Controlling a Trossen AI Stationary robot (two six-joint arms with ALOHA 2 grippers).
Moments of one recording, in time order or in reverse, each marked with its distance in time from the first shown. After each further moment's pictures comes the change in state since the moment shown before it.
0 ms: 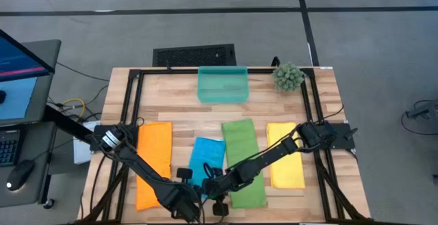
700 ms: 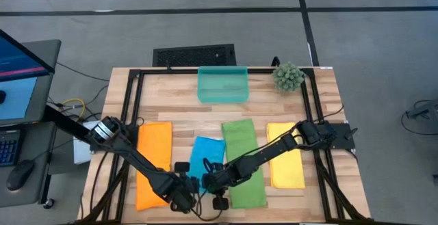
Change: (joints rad) left arm 0.021 -0.118 -0.206 0.166 -0.022 -0.067; right arm -0.035 -0.012 -0.001 -0.071 0.003 -0.037
